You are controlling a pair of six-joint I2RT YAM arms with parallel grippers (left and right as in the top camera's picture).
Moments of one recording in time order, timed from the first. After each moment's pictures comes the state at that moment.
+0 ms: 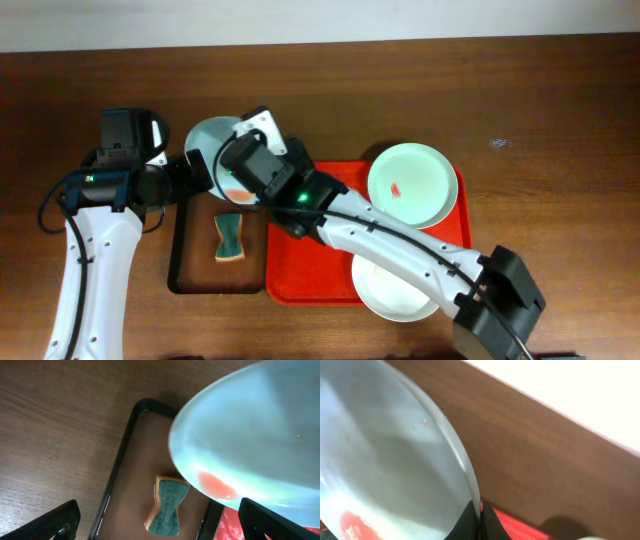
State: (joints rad) left arm 0.05 1.38 1.27 -1.01 0.01 -0.29; right arm 0.93 1.89 1.61 -0.49 0.58 0.15
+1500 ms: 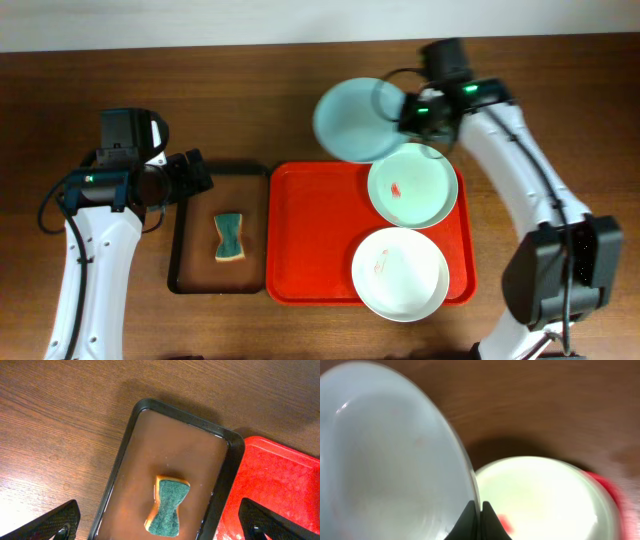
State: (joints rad) left arm 0.05 1.38 1.27 -1.01 0.01 -0.30; right arm 0.16 1.87 1.63 -0.90 -0.10 0.48
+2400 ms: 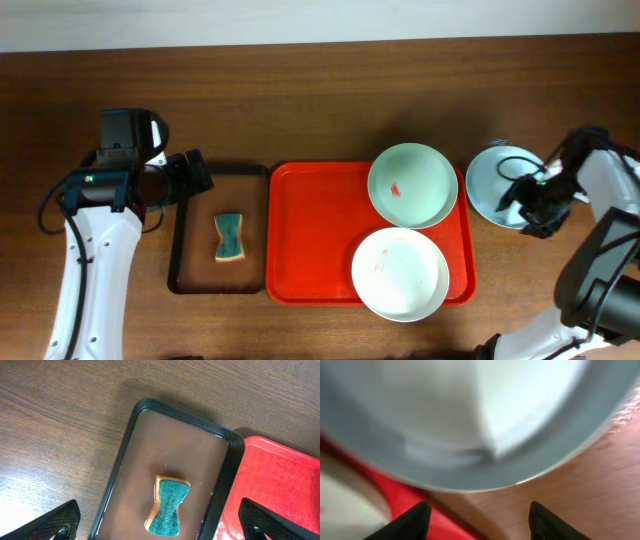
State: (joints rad) left arm 0.05 1.38 1.27 -1.01 0.01 -0.30; right arm -0.44 1.85 1.25 -1.08 -0.20 0.28
